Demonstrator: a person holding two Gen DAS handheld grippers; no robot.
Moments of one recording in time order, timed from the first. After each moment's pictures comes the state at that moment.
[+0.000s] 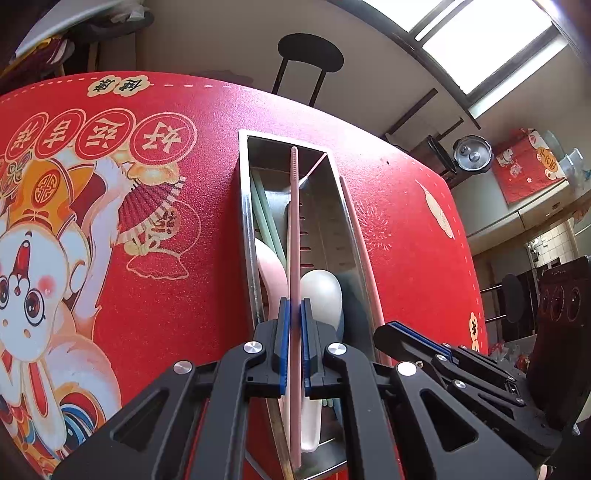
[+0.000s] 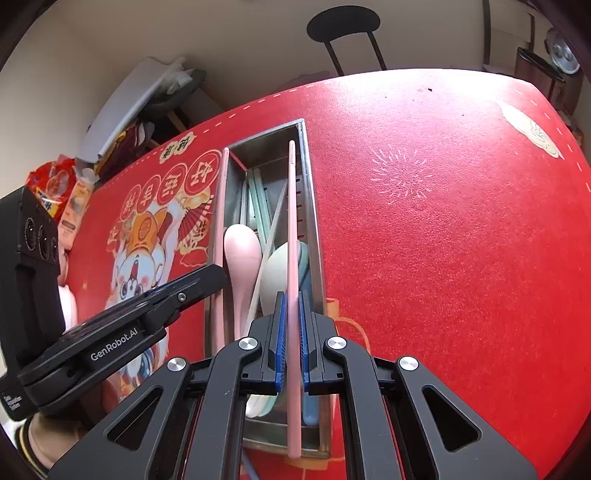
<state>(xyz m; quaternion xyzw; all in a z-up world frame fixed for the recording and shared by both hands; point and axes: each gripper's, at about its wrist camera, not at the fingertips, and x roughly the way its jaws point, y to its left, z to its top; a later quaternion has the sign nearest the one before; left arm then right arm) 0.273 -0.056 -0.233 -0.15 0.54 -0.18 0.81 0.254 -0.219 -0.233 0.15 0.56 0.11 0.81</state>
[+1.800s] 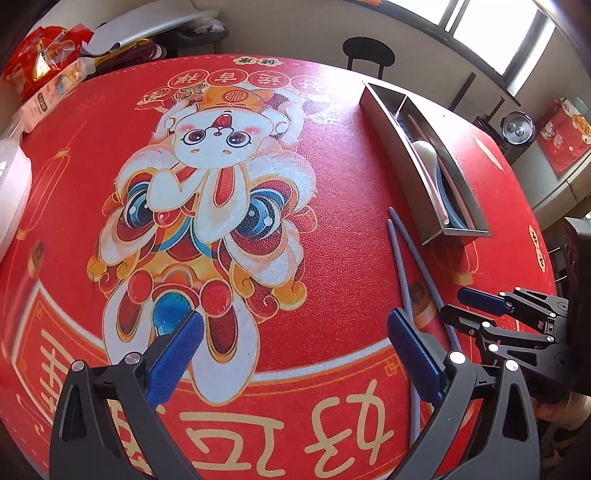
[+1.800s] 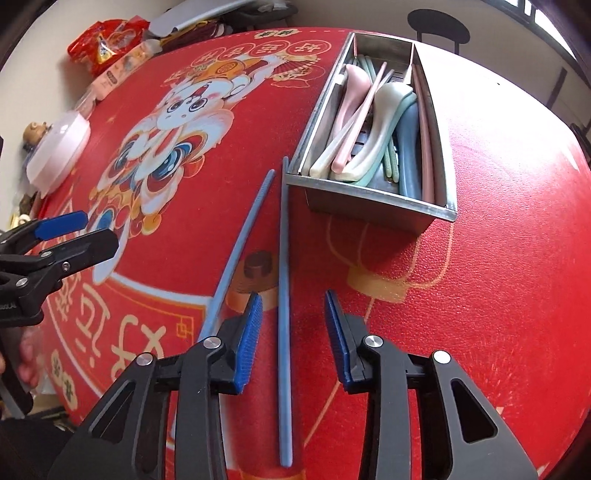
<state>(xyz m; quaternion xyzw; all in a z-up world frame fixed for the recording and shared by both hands) 0.074 0.058 -0.236 -0.06 0.54 -0.06 0.84 0.097 -0.148 -0.268 -0.04 0.58 0.20 0.79</state>
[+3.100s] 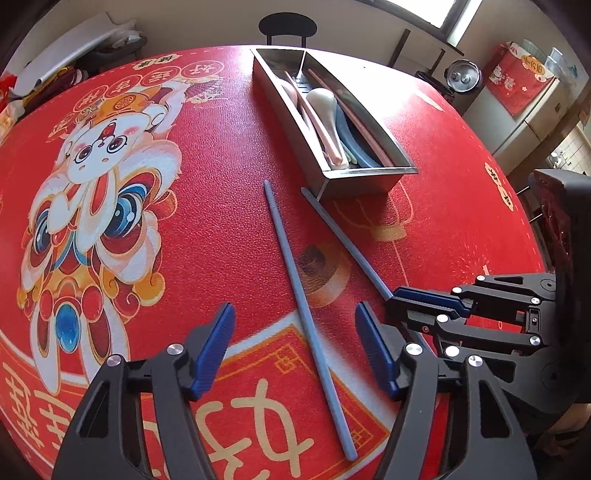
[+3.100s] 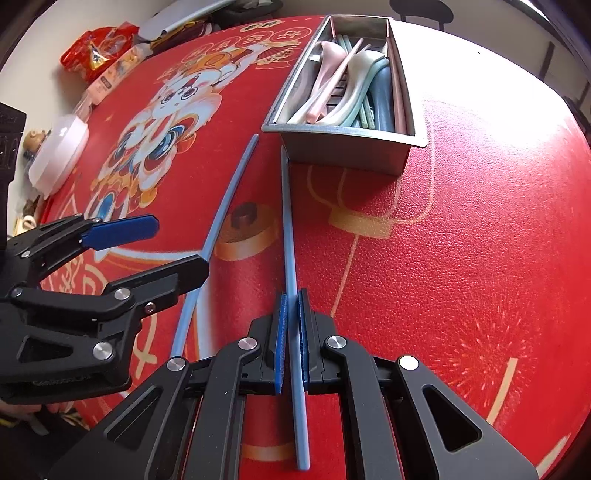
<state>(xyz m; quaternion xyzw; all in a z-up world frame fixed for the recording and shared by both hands) 0.068 -0.033 -0.256 0.00 0.55 -0.16 0.82 0.071 -0.175 -0.277 -0.01 0.59 0.20 0.78</state>
